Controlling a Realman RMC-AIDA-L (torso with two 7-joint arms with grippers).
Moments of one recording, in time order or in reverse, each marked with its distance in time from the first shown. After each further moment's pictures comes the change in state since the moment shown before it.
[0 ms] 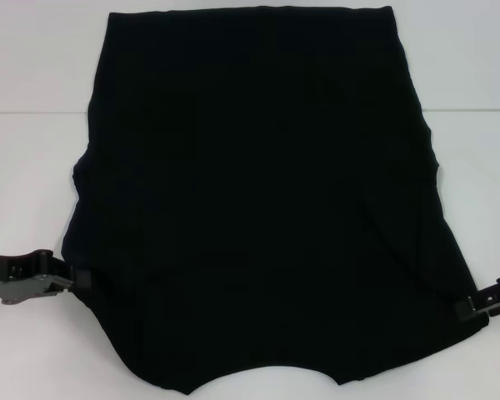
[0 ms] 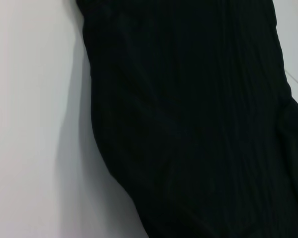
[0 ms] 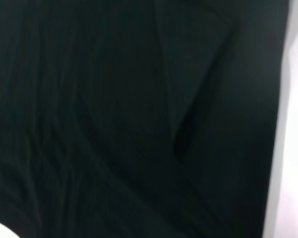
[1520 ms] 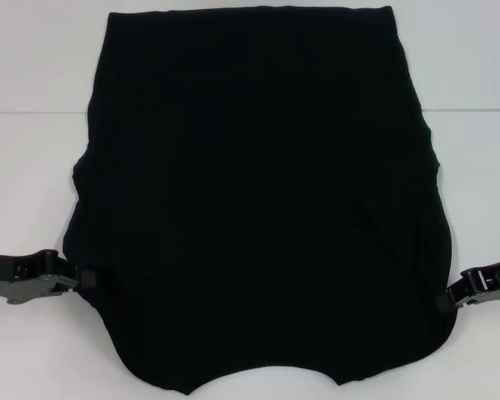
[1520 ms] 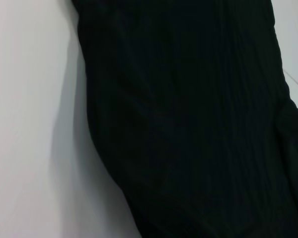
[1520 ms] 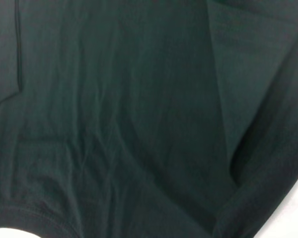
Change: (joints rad) left arm -0.005 -0.003 0.000 -0.013 -0.002 -0.010 0.005; right arm 0.050 0.028 -0.002 0.055 0.030 0.018 0.027
